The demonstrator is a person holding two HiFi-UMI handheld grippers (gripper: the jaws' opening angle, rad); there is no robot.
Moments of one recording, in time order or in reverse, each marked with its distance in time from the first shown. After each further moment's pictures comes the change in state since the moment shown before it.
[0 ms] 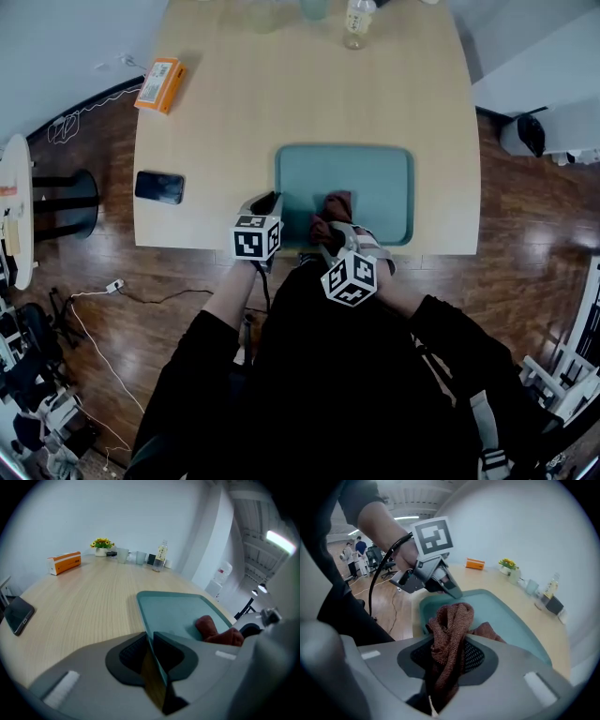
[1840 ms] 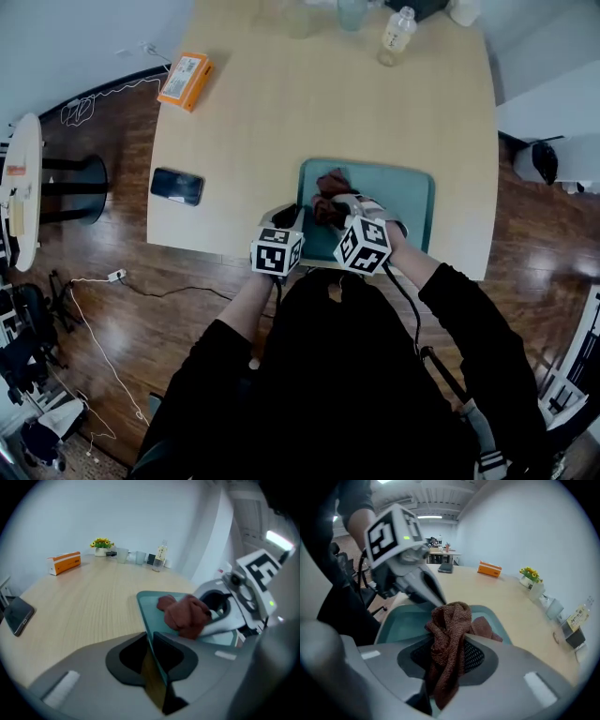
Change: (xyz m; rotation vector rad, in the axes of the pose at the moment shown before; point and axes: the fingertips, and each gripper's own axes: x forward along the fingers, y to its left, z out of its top) left arm 0.002 0.002 -0.002 0.003 0.006 -0.004; right arm 0.049 -0.059 0.053 -0.229 -0.017 0.175
